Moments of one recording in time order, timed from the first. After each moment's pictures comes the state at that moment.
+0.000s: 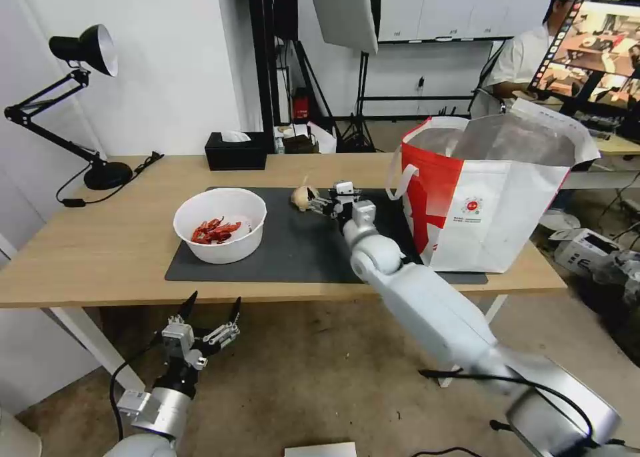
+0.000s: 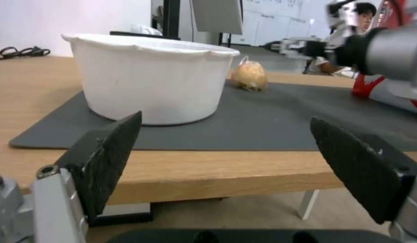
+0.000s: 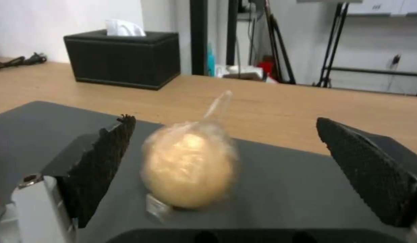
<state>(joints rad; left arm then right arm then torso) 1.67 -1.30 -0.59 -2.04 -0.36 -0.20 0.15 -0.35 1.37 -0.29 1.14 0.63 -0.08 0.28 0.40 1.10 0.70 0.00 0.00</state>
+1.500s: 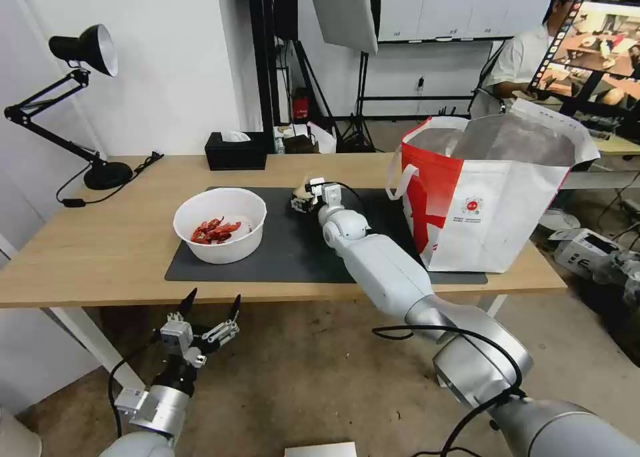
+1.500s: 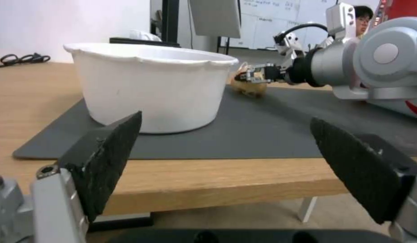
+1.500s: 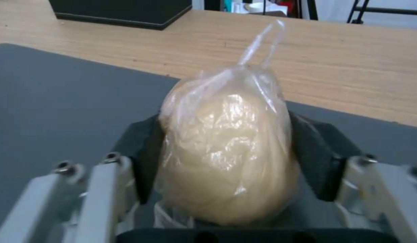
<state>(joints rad) 1.68 -1.29 -0.60 -2.05 -0.36 -0.20 0.15 -0.20 1.57 -0.20 0.74 0.57 -0.21 0.12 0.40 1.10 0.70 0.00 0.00</state>
